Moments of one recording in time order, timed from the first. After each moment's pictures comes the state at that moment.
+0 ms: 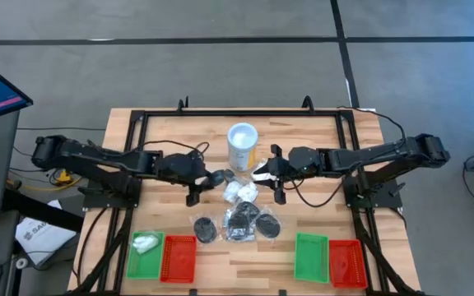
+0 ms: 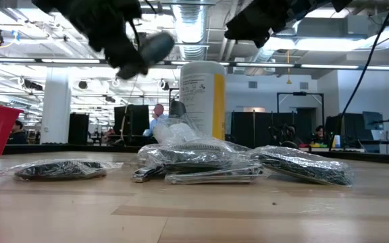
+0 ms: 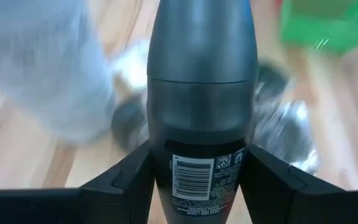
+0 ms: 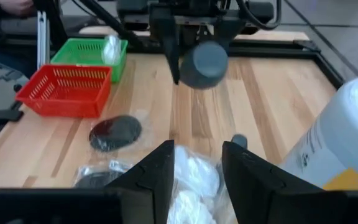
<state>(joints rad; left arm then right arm) -0.07 1.18 0.76 -0.22 -0.12 -0.13 0.08 1.30 0.88 0.00 0.05 -0.01</state>
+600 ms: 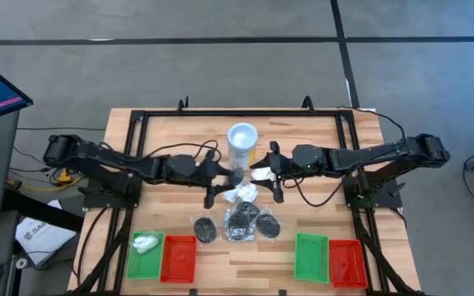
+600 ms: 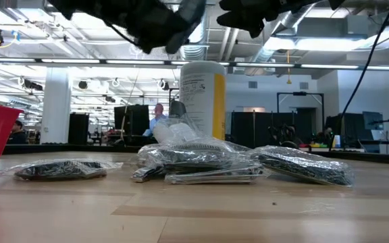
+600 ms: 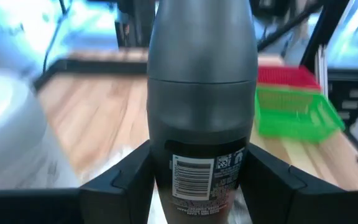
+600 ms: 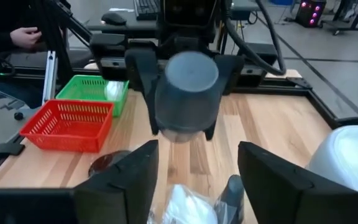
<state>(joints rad) -0.09 1.34 0.76 0.30 -0.13 -0.04 0.08 1.30 0.88 0.12 0.05 -0.03</state>
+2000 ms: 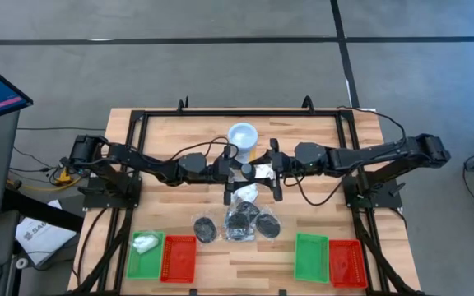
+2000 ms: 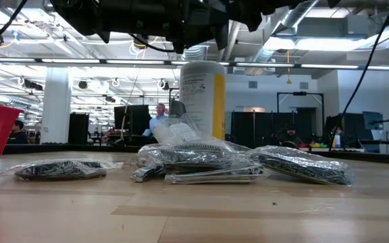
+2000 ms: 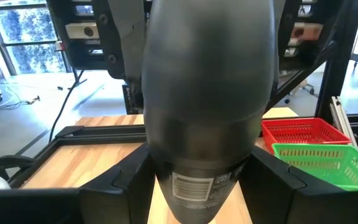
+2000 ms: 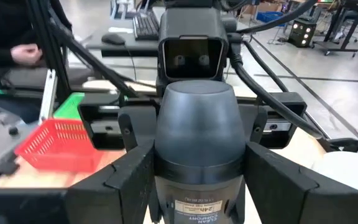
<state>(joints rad) -0.03 1.61 0.81 0.79 -0.09 0.07 0.08 1.30 0.88 0.18 0.05 -0.06</state>
